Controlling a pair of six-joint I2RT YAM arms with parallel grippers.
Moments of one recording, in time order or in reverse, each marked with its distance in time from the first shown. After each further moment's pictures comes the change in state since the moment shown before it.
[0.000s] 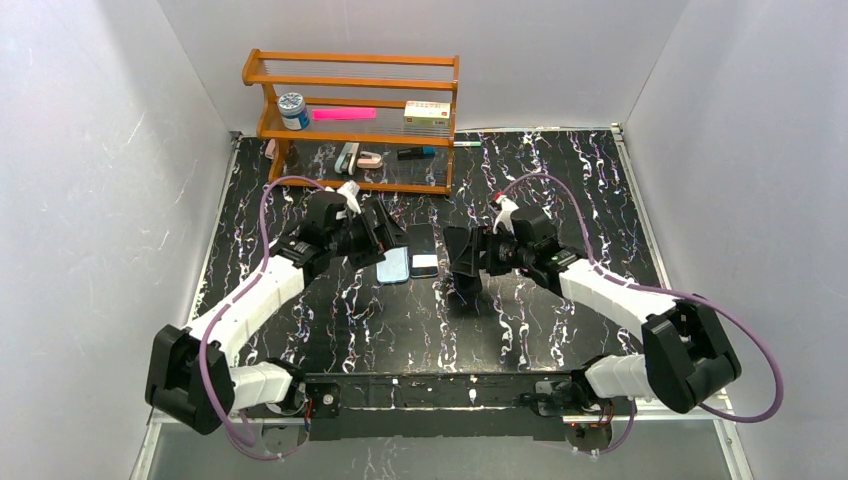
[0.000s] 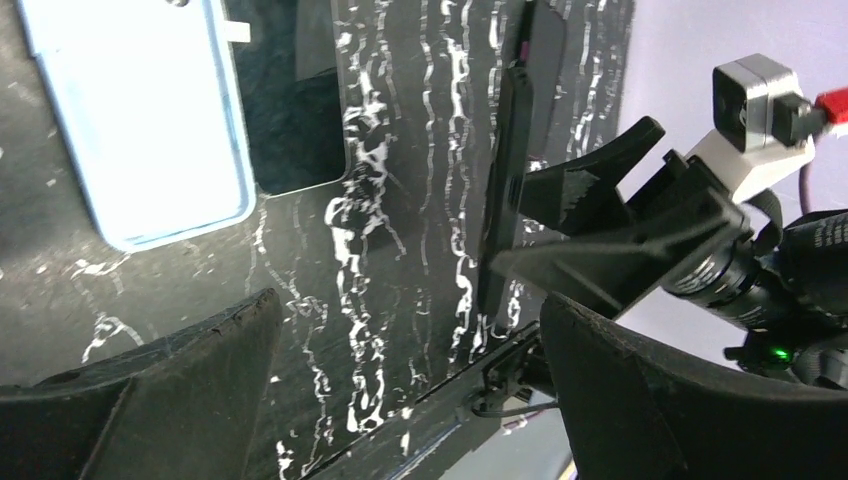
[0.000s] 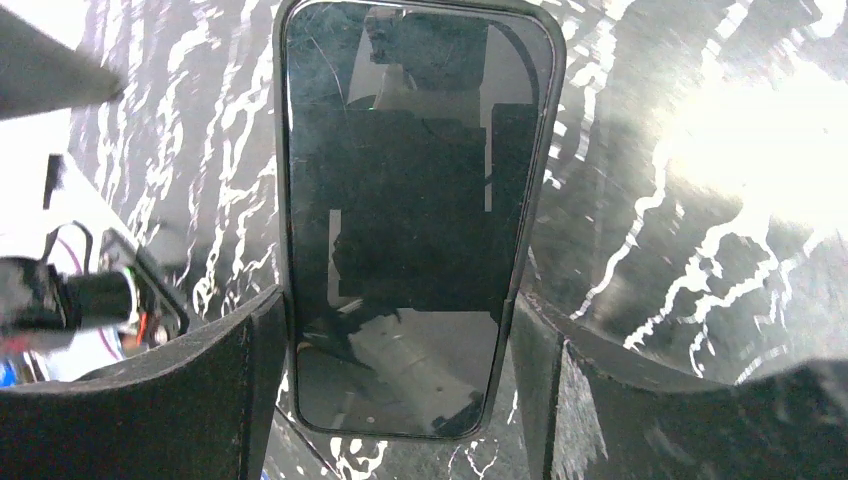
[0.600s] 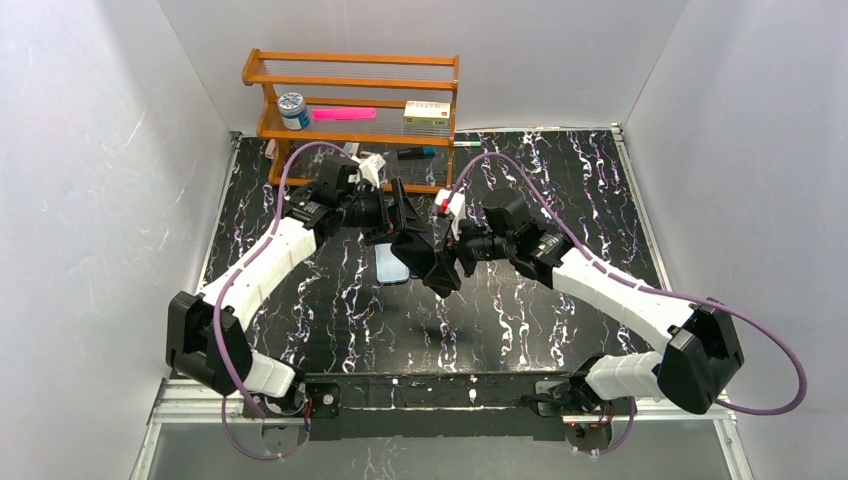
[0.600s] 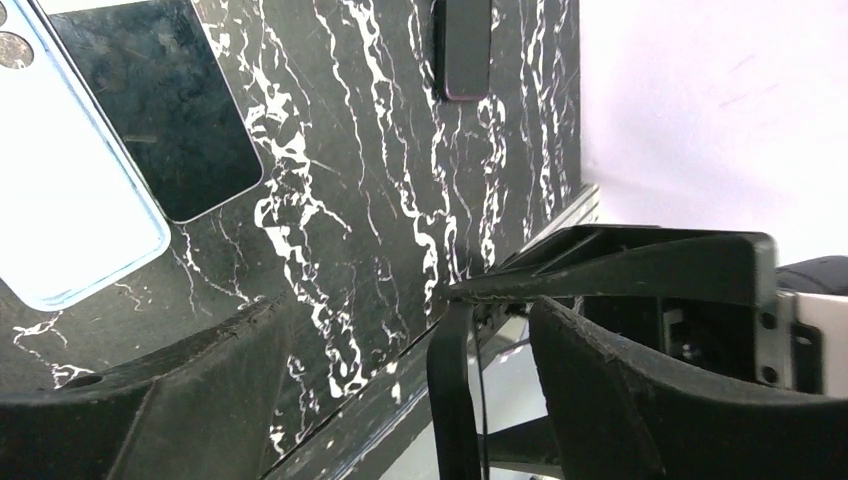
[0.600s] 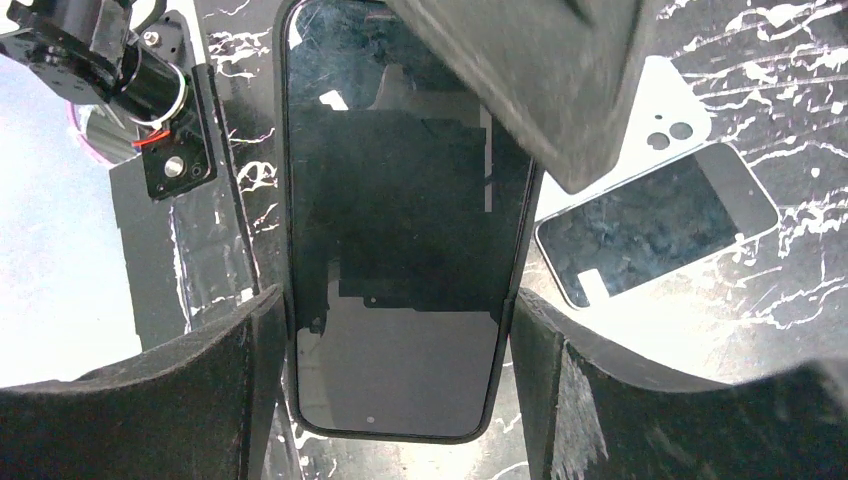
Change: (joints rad) left arm -0.002 0.204 0.321 -0.143 0.201 0.131; right arm 0.215 -0.030 0.275 -0.158 -0.222 -0.573
